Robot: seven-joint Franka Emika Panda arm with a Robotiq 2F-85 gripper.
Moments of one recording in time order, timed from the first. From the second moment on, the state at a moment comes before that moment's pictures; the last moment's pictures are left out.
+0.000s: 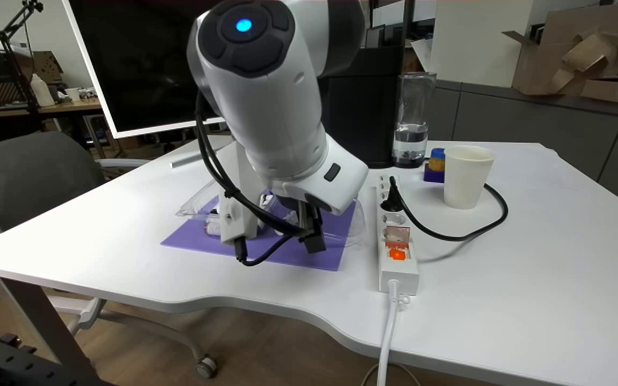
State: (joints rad) arm 0.16 0.48 -0.35 -2.44 2.45 2.67 -1.38
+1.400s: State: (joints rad) arm 0.37 0.25 -0.55 -2.62 2.61 2.56 -2.06
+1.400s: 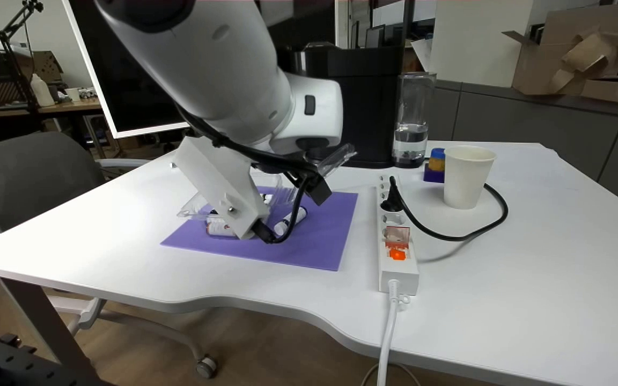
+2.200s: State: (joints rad) arm 0.52 0.15 -0.68 -2.61 2.61 2.62 -2.40
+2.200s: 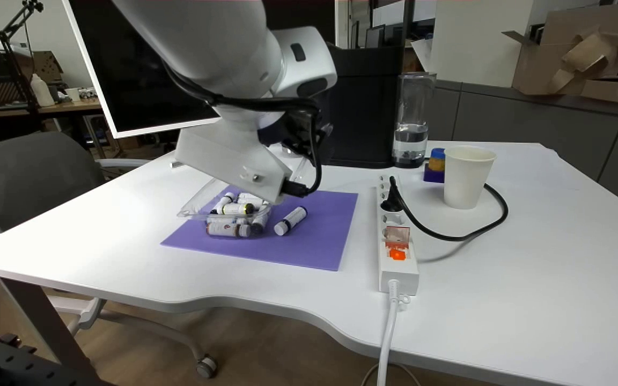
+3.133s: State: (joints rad) arm 0.65 0.15 -0.70 -2.62 2.60 2.66 -2.60
